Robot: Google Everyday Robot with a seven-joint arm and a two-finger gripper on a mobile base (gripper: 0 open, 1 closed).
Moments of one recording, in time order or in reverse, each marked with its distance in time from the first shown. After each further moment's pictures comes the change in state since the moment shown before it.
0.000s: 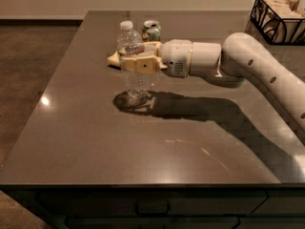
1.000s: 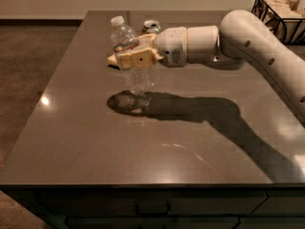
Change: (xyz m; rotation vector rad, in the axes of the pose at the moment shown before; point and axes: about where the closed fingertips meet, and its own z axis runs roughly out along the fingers) arm -0.012 0.005 0.010 -0.030 0.137 -0.030
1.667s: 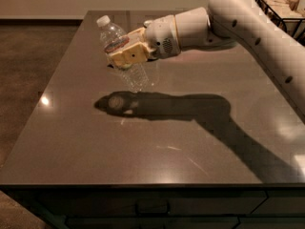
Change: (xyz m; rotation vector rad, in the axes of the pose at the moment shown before) arm -0.007 0.010 0.018 -0.086 0.148 -0.037
